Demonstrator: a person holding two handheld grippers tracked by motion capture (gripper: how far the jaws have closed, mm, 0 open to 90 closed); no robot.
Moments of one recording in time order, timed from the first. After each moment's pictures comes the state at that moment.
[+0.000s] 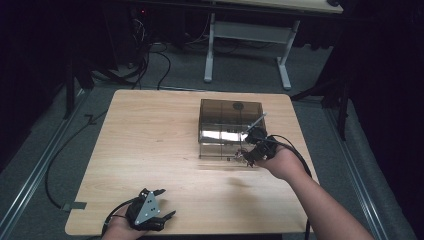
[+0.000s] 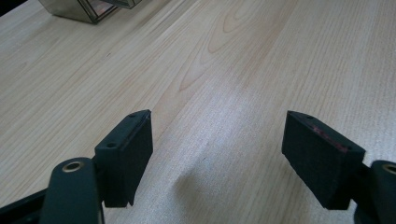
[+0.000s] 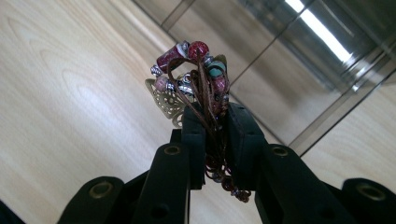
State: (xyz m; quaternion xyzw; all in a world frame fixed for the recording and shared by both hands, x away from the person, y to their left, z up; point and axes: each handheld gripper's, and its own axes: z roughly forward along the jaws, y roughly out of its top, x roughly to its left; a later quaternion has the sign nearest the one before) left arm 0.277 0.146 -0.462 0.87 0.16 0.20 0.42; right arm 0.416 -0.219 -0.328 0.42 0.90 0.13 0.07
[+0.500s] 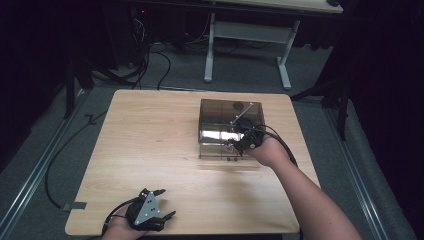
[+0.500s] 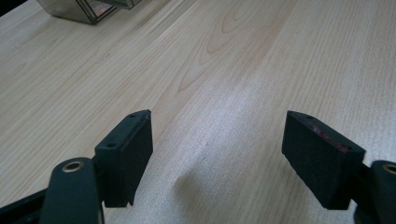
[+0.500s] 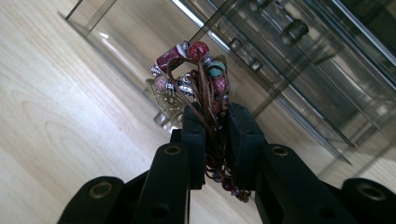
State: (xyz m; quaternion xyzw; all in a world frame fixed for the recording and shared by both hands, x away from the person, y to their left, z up) left arm 0.277 0.146 -0.462 0.87 0.16 0.20 0.42; right arm 0.457 -0.194 -0.338 0.43 0.89 0.13 0.07
